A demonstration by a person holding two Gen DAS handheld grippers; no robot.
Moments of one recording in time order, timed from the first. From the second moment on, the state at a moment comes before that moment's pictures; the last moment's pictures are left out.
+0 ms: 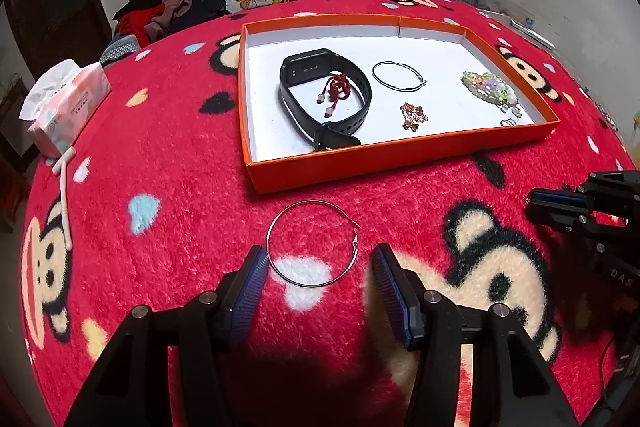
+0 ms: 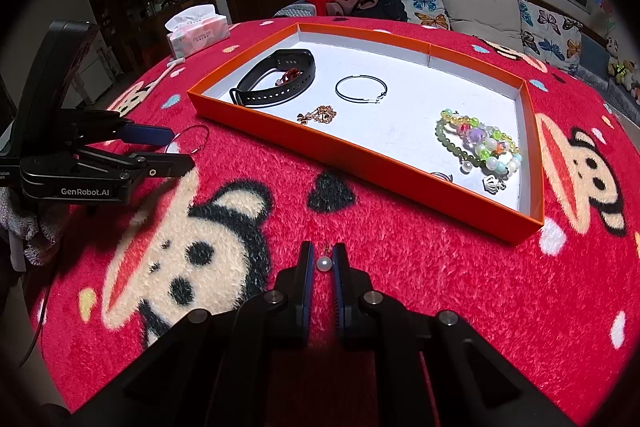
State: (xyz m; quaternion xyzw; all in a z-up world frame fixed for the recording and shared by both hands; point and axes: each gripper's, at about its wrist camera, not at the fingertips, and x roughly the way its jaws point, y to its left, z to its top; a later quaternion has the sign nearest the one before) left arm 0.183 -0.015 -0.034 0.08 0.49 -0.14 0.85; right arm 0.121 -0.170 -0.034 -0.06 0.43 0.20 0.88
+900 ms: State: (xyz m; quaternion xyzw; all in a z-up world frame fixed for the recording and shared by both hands) left arm 0.180 -0.001 -0.014 0.10 0.47 -0.16 0.86; right arm 0.120 -0.171 -0.034 -0.05 0.44 0.20 0.88
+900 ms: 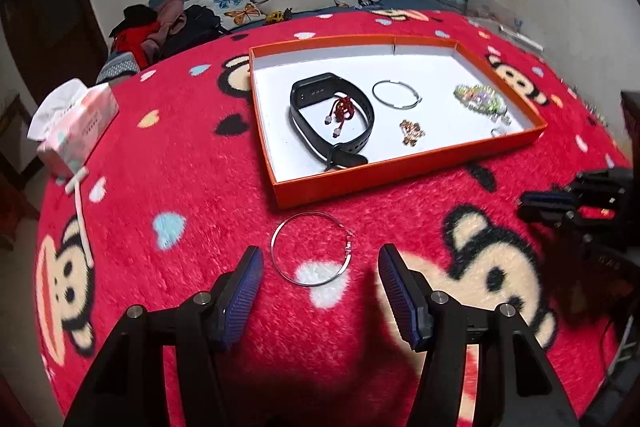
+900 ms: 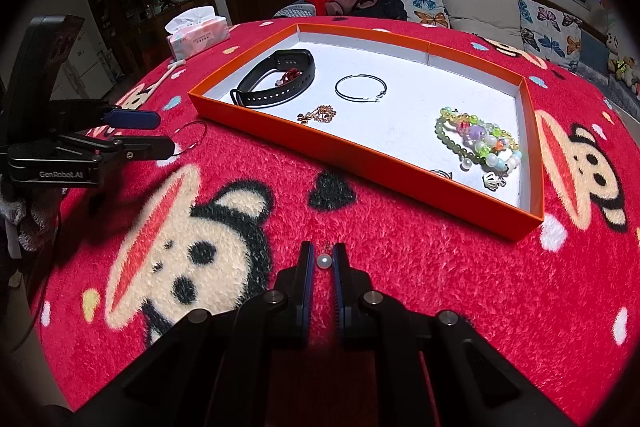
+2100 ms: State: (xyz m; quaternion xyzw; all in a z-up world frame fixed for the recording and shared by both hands) left arm 0.190 -0.012 -0.031 0.14 0.48 -0.21 0.84; right arm 0.120 -0.172 -0.034 -0.05 0.44 0.20 0.88
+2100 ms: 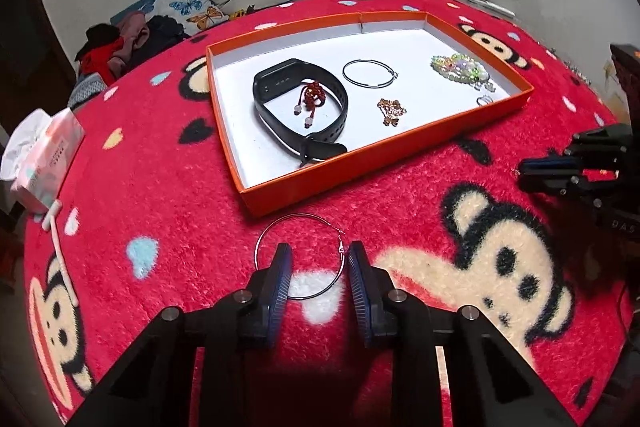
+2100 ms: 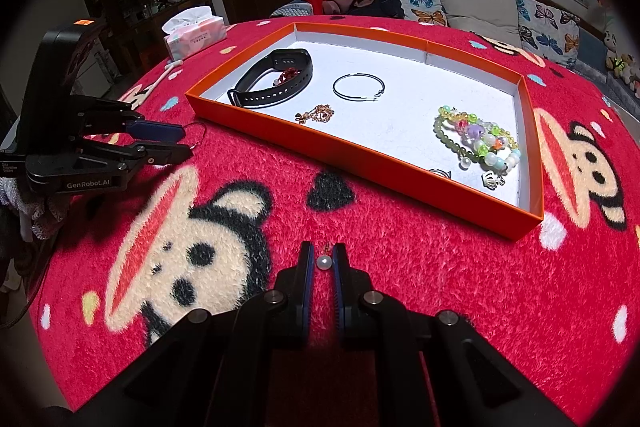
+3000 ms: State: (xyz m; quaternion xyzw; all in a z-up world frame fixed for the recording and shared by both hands) left arm 0.204 -0.006 -0.035 0.16 0.48 -0.24 0.83; right arm 0.120 -0.173 -0.036 -0.05 0.44 0.20 0.87
